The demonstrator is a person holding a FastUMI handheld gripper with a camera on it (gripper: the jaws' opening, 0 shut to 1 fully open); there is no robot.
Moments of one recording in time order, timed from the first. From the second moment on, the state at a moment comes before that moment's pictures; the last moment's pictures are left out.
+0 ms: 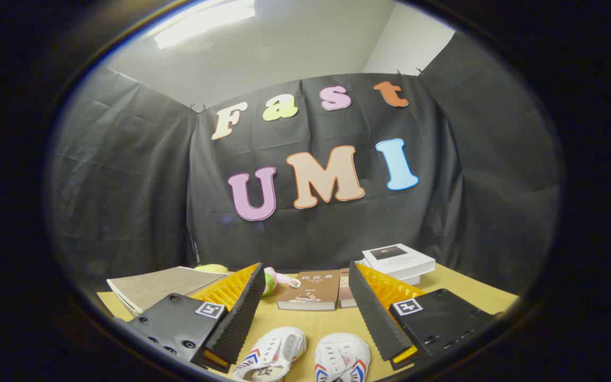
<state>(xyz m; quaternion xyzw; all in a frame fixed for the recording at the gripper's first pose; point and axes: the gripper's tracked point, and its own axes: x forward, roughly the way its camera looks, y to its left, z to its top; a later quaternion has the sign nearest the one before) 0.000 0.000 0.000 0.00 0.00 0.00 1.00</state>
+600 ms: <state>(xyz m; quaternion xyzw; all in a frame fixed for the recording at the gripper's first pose) 0.000 0.012 -0.009 0.00 0.01 0.01 1.00</state>
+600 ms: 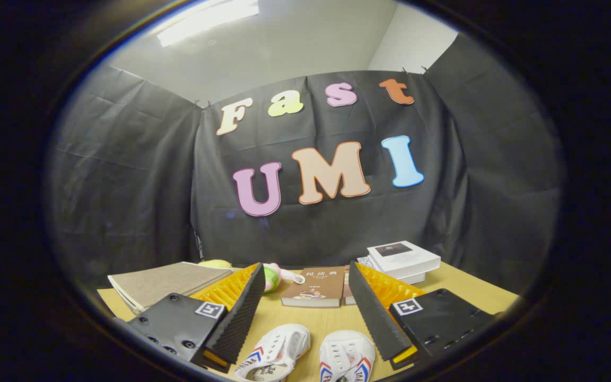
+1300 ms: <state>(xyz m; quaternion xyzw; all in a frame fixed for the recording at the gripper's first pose) 0.002 0.018 -0.016 -0.01 0.02 0.02 1.00</state>
